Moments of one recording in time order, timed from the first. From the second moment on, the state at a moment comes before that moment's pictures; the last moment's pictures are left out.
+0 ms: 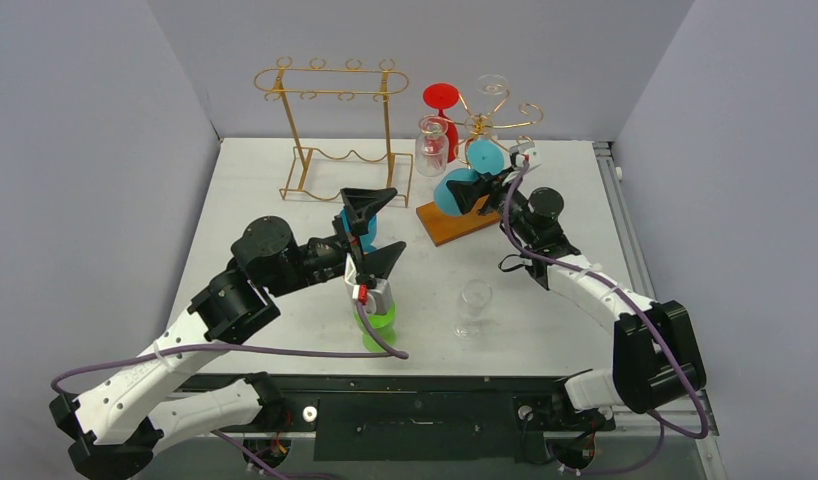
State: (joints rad) left arm -0.88 0.92 1.13 -0.21 0.31 1.10; right arm 0.34 1.38 0.80 0.67 -0.30 0.32
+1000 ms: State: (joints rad) left arm -0.89 1.08 1.20 -0.21 0.42 1.02; right arm 0.27 1.16 0.81 0.28 -0.37 0.15
